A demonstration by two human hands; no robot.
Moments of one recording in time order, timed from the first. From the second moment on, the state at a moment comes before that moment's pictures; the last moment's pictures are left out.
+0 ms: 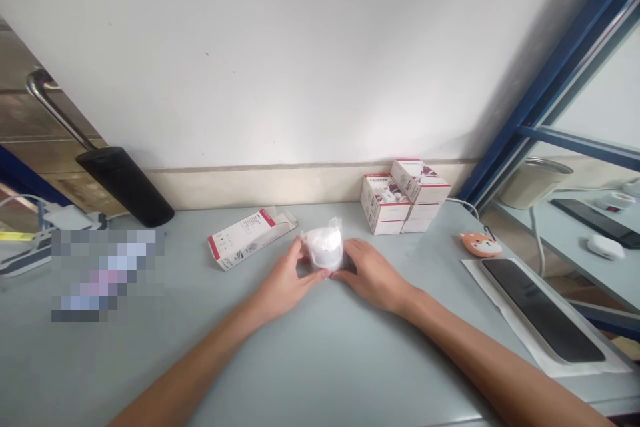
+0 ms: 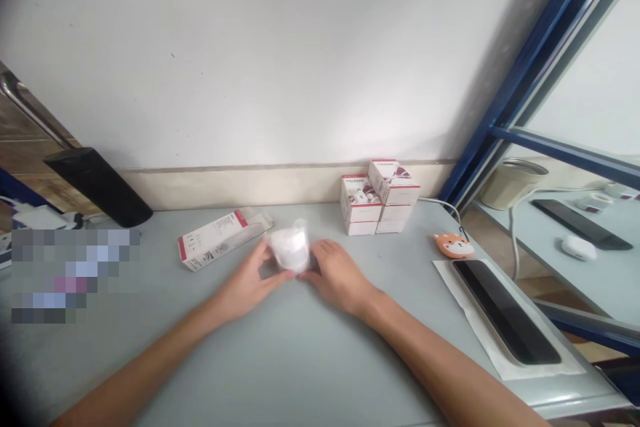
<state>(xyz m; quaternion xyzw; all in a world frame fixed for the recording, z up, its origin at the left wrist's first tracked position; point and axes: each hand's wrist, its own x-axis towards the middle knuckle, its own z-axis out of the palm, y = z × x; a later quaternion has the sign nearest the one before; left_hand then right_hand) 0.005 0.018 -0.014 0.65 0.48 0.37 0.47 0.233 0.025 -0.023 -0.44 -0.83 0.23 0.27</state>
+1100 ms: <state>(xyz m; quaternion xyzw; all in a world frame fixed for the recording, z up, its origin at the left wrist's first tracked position) 0.008 0.026 0.007 0.20 0.36 0.48 0.77 0.225 0.018 -0.001 -0.40 -0.61 0.52 0.45</state>
